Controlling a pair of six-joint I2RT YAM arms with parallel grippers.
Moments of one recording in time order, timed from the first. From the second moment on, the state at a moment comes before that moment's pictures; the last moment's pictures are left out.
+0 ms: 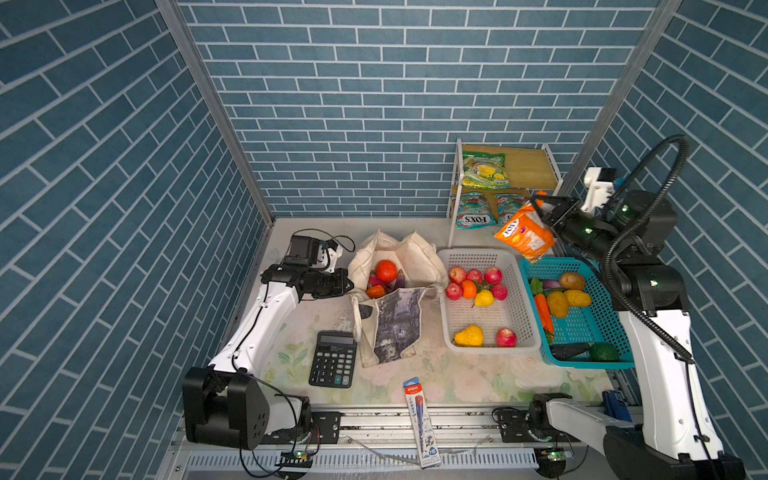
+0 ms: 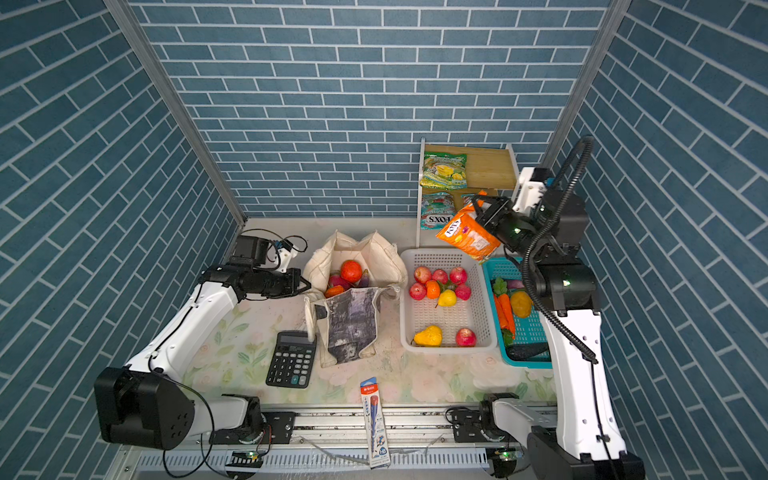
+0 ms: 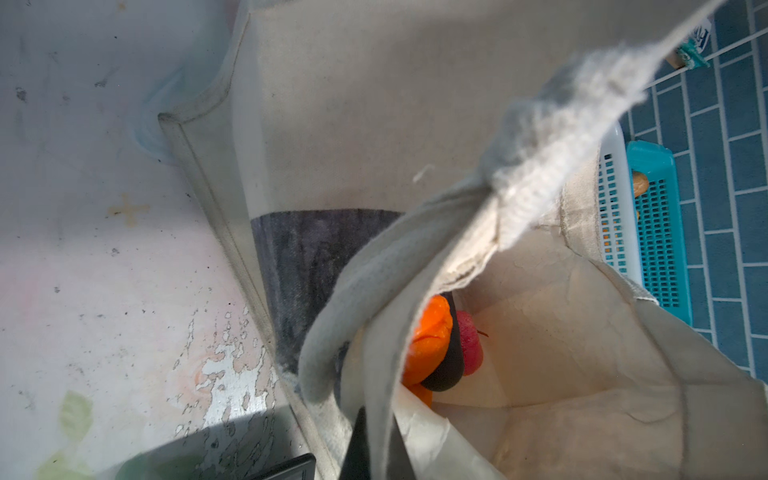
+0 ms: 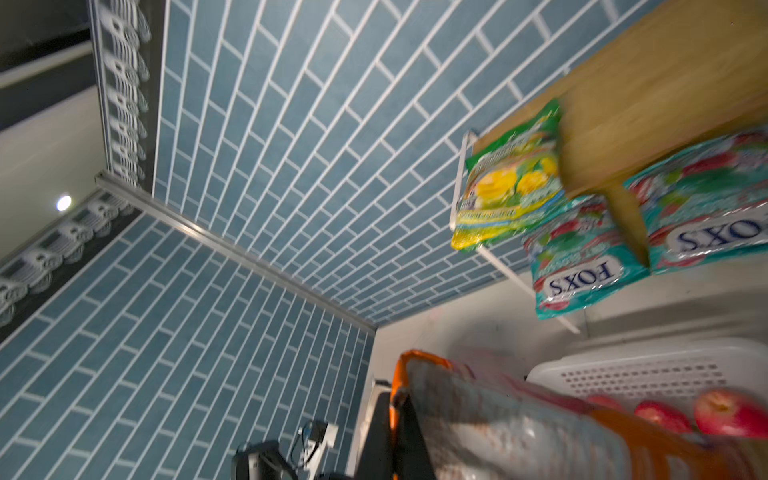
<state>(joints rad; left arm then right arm) -0.13 1.32 1.11 -0.79 0.50 -0.23 0.20 1.13 1.58 -0.60 -0.42 0.77</state>
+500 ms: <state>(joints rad) -0.09 1.32 1.11 -0.85 0.33 -0.21 0.68 1.42 1.51 -0.43 -0.34 0.66</state>
